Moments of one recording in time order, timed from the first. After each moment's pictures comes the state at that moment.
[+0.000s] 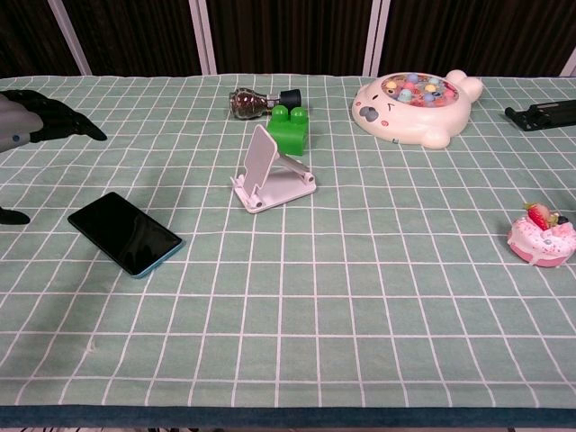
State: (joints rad) left arm -0.49 -1.23 -0.11 -1.73 1.31 0.95 0.68; right arm 0.08 -1.13 0.07 -1.61 -1.45 1.44 -0.05
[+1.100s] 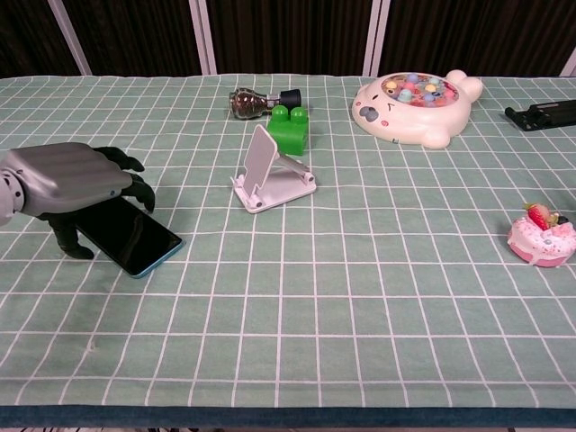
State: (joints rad) left arm -0.71 -1.43 -0.04 -1.61 0.98 0.89 0.91; right arm 0.08 -1.13 0.07 -1.61 -1.45 1.44 -0.04
